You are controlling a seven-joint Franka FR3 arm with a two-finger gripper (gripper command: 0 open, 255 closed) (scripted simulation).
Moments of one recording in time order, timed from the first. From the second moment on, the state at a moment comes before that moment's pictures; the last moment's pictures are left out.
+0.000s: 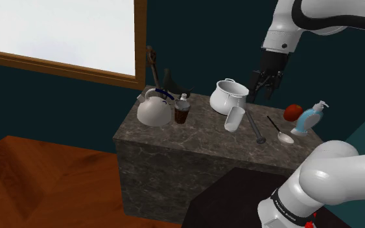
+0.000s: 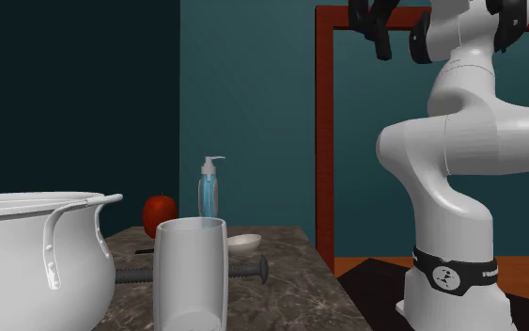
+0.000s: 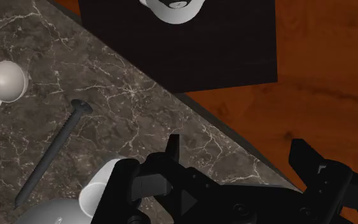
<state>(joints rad) -0.01 -0.81 0.00 -2.38 0.09 1.44 0.12</state>
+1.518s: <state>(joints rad) -0.21 -0.41 -0.32 -2.52 -0.01 2.05 0.00</state>
